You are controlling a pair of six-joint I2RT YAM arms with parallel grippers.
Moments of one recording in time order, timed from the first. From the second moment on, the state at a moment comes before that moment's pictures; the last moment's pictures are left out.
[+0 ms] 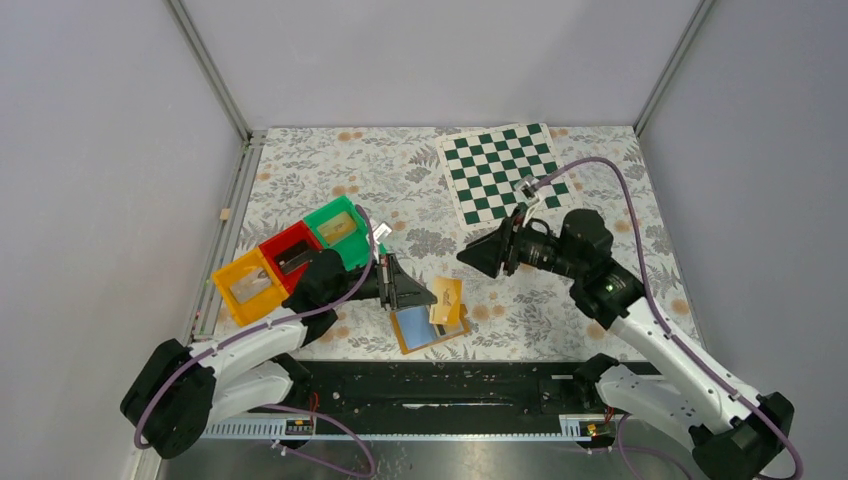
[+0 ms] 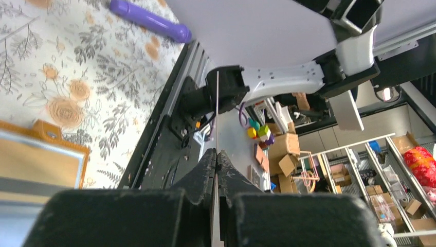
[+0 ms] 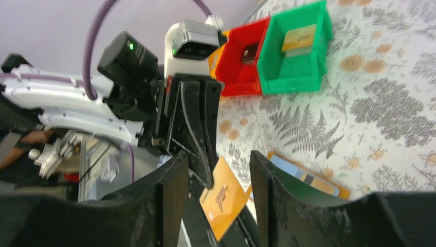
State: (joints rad) left arm -0.65 1.05 0.35 0.72 0.79 -1.04; right arm 0.62 0.87 0.77 -0.02 -0.49 0.60
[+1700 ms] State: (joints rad) left arm -0.65 1.07 0.47 0.28 0.94 -0.78; right arm 0.59 1.30 0.88 -0.31 -1.01 0.34
